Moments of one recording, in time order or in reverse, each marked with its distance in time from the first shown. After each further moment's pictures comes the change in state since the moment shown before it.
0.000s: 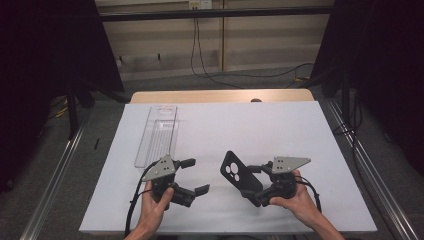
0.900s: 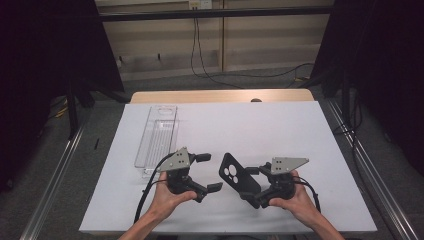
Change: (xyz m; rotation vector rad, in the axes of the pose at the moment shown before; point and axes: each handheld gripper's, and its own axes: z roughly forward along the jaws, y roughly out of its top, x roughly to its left) left arm 0.004 0.011 0.032 0.024 -0.123 0.068; right arm 0.001 -0.001 0.003 -0.001 0.044 -0.001
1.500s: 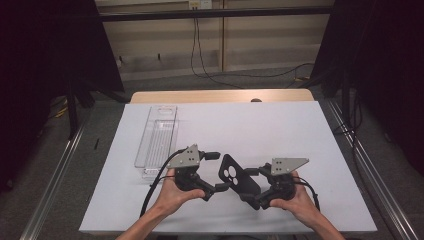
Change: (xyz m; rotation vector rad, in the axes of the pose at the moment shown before) left arm 0.000 0.014 0.016 0.038 -0.042 0.046; right arm 0.002 0.001 -0.001 -0.001 0.022 -0.001
